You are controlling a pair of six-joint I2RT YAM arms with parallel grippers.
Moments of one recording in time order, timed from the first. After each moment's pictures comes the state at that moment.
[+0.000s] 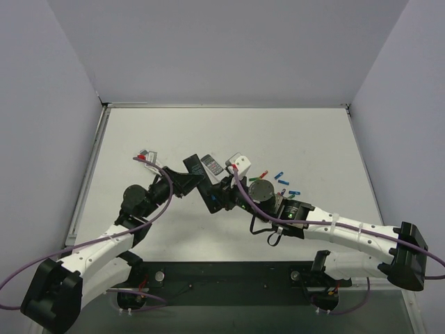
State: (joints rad) left arm -0.48 0.93 0.30 0.80 0.34 -1.06; right arm 1.11 1.14 0.79 0.16 0.22 0.24
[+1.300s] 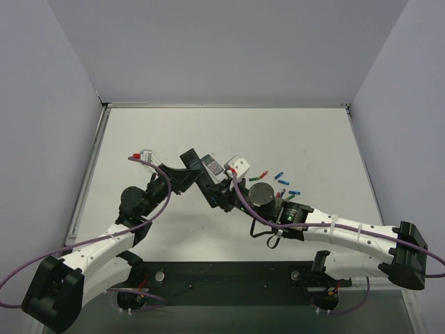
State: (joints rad) left arm -0.48 0.95 0.30 0.94 0.31 -1.11; right arm 1.14 1.14 0.77 0.22 0.24 0.20
